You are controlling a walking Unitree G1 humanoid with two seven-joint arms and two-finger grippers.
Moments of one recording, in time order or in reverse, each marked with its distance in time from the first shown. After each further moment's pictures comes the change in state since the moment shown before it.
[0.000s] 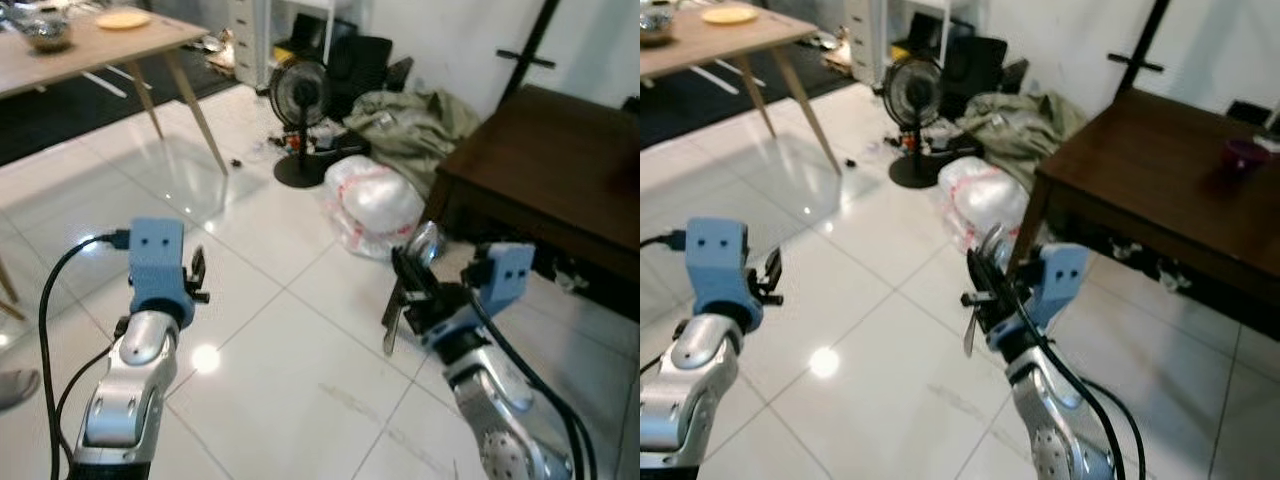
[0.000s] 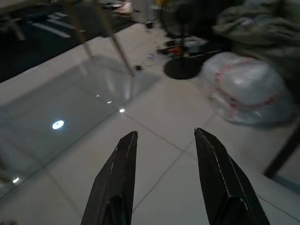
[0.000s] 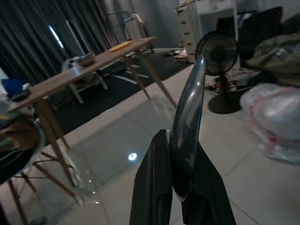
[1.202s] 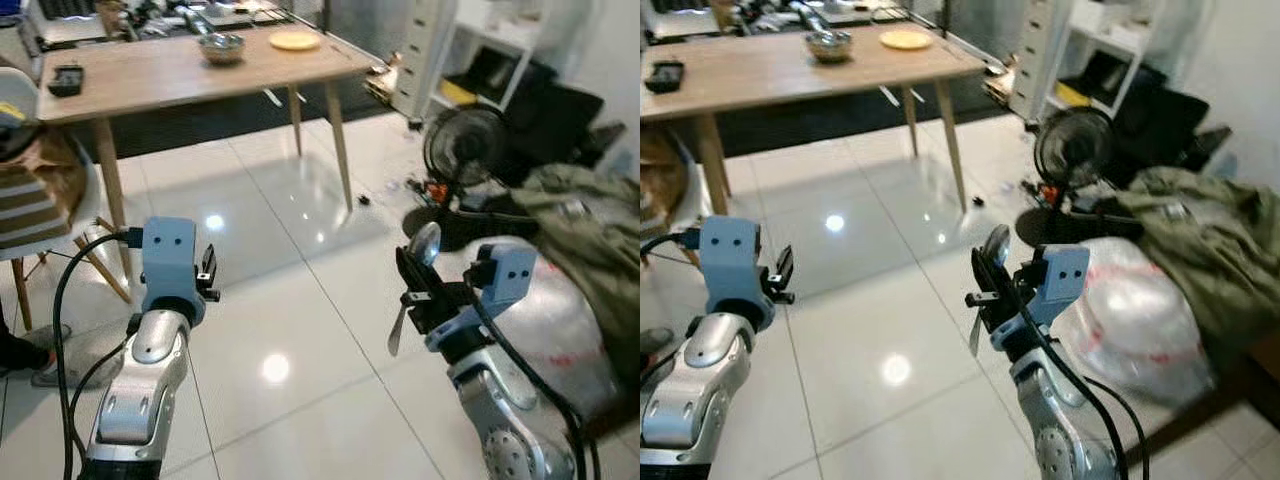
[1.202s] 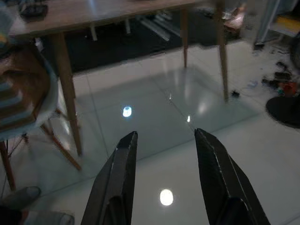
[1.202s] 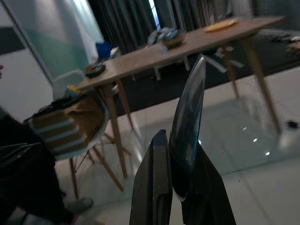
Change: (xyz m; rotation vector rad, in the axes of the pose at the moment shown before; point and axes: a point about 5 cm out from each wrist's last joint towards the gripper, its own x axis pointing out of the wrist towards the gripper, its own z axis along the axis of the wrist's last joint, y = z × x) left arm 0.002 0.002 0.000 0.004 -0.015 0.034; right arm 0.004 0.005 -0.004 -0.004 -0.008 0.030
